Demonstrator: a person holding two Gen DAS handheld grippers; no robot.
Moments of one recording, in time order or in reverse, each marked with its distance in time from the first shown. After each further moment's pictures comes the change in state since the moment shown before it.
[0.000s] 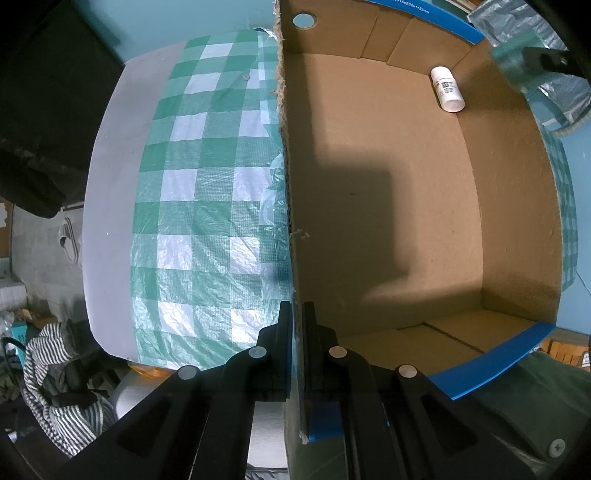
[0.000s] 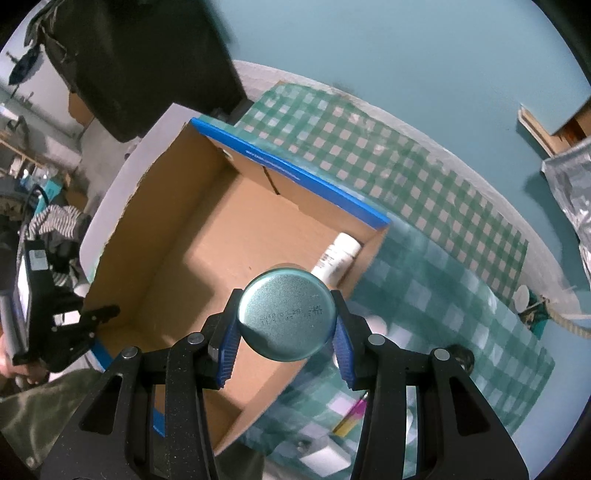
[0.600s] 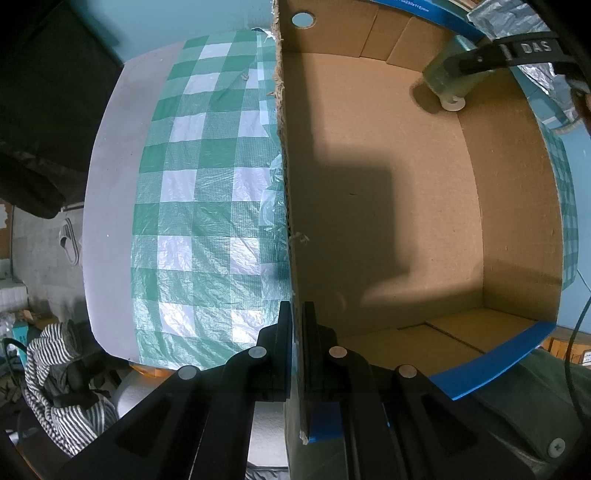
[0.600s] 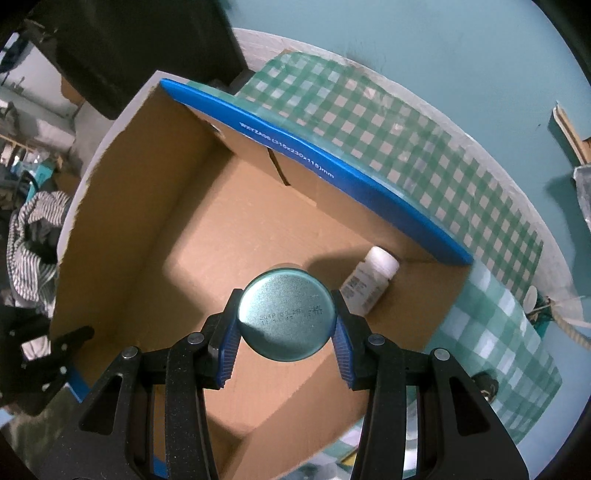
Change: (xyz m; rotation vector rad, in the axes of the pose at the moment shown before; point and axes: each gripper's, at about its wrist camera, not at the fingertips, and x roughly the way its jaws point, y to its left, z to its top) left arm -0.001 -0.004 0.002 0.005 0.006 0.004; right arm 0.074 0.009 0.027 -0.009 0.108 0.002
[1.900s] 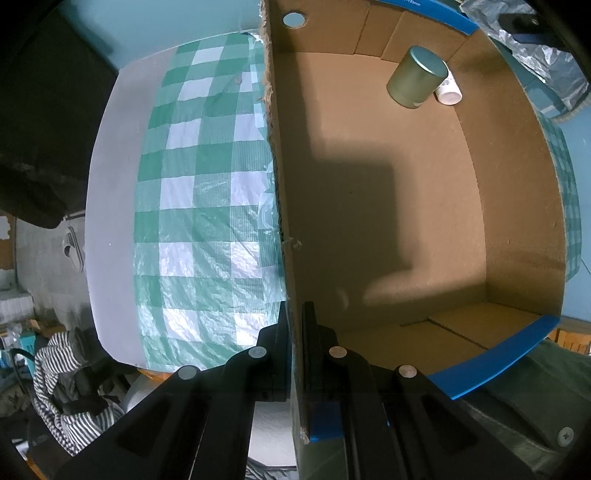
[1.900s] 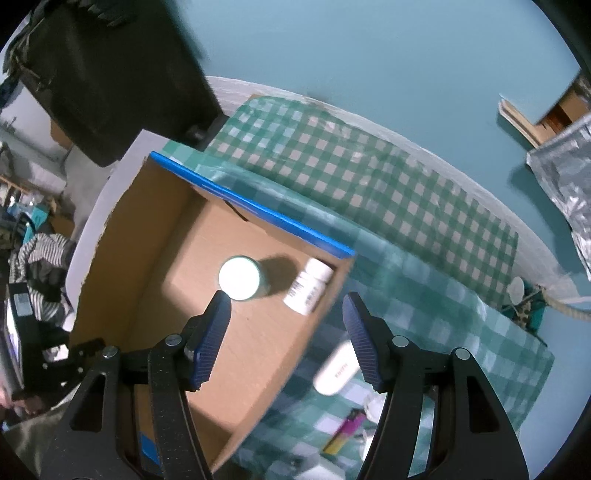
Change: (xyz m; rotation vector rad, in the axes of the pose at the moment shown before) left arm -0.003 -0.012 0.000 0.037 0.007 0.022; right arm -0.070 -0.043 -0.022 0.099 -0.158 -0.040
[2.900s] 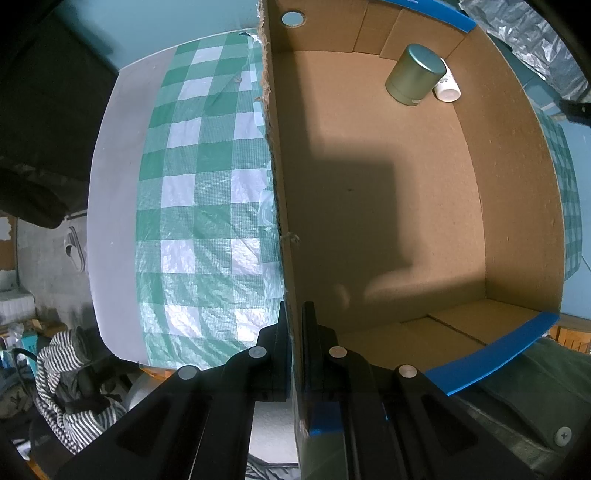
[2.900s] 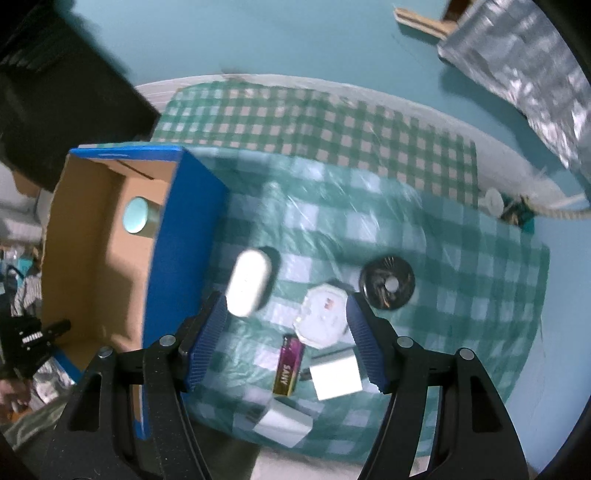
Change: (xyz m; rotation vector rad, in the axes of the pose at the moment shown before) left arm -0.001 -0.001 0.001 0.003 0.011 0.007; right arm -0.013 -0.100 -0.092 0.280 0.071 -0.047
